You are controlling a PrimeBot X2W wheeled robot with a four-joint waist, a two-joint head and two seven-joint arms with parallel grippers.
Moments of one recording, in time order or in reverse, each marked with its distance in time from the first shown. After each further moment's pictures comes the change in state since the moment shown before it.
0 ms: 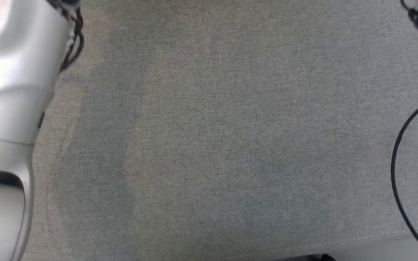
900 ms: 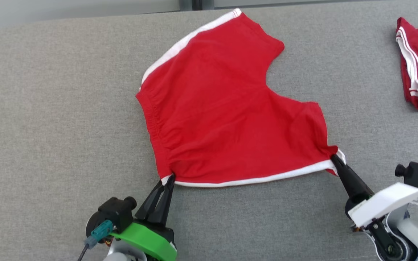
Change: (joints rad) left arm 1.304 -0.028 0.121 -0.457 0.247 0.033 -0.015; right arm 1.167 -0.200 0.067 -0.480 0.203 0.000 -0.101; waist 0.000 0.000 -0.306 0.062
